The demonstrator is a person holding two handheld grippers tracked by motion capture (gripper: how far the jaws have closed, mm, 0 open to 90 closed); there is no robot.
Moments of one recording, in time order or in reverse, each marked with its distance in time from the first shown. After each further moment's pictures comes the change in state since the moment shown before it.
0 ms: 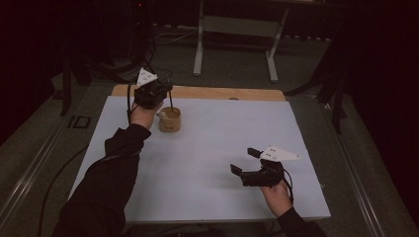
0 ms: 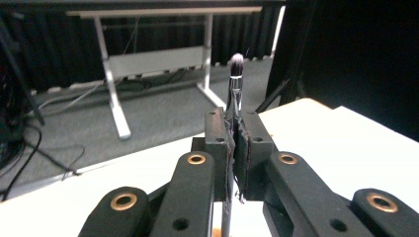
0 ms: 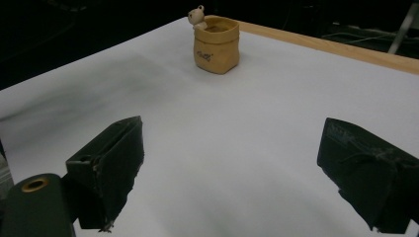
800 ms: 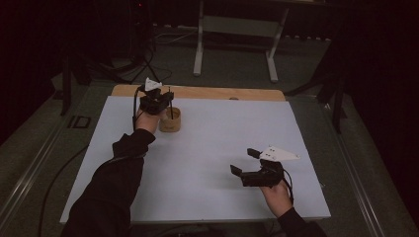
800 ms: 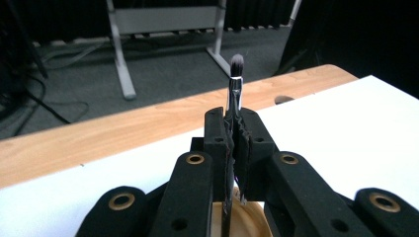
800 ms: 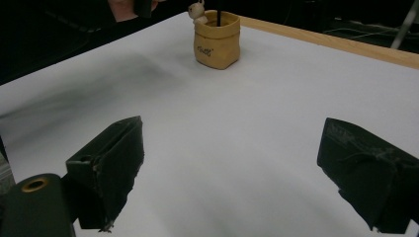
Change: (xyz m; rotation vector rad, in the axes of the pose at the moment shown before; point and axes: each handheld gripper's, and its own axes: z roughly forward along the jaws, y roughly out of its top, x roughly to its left) left arm 0.007 -0.033 0.030 0.140 0.052 -0.066; right arm -0.001 -0.001 0.001 0.016 0.003 0.000
